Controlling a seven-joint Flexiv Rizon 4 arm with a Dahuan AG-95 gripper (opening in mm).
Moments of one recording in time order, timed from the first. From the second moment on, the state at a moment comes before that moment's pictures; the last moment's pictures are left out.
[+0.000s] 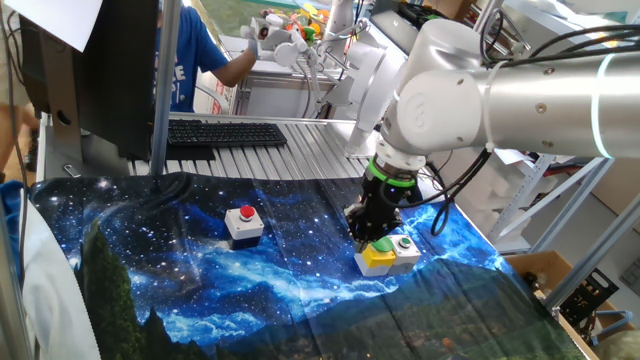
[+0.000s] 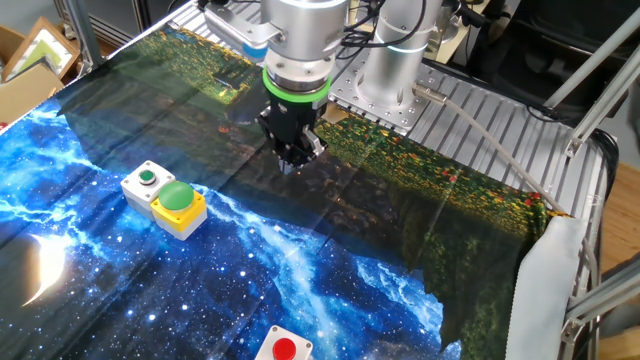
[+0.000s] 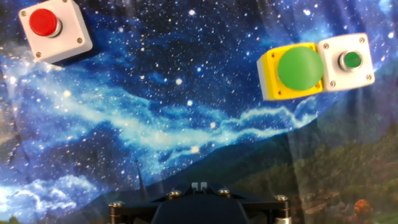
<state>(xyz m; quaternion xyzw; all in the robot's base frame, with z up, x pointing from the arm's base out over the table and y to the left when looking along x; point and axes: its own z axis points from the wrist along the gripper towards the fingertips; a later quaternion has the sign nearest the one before) 0.498 -0.008 0.186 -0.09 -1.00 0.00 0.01</state>
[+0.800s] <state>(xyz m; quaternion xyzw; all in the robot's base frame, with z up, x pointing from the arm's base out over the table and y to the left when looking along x) 0.549 -0.099 0.181 -0.03 -1.00 0.02 -0.01</state>
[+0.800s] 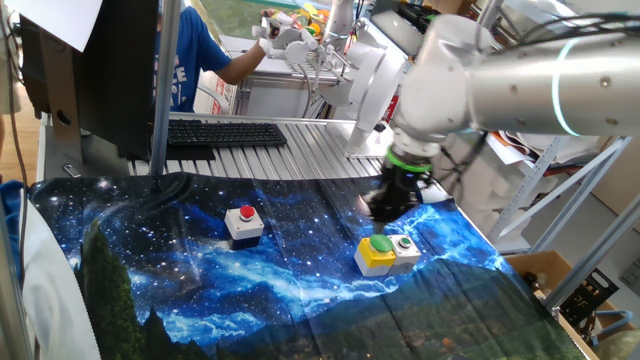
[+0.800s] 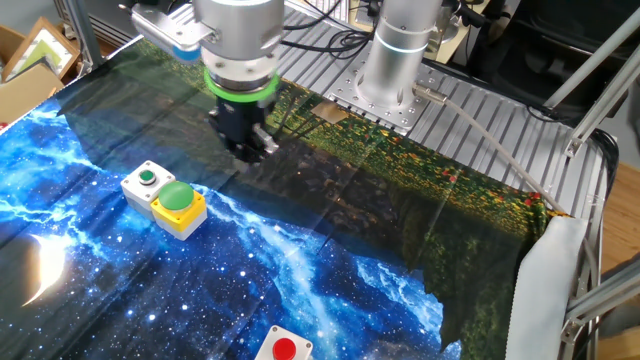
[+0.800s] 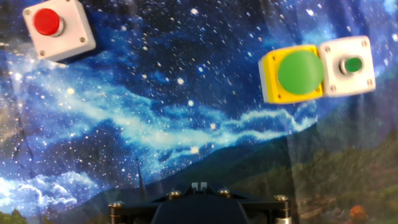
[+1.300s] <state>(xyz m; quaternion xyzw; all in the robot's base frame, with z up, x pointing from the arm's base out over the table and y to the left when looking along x) 0.607 -0.186 0.185 0.01 -1.00 0.01 0.00</state>
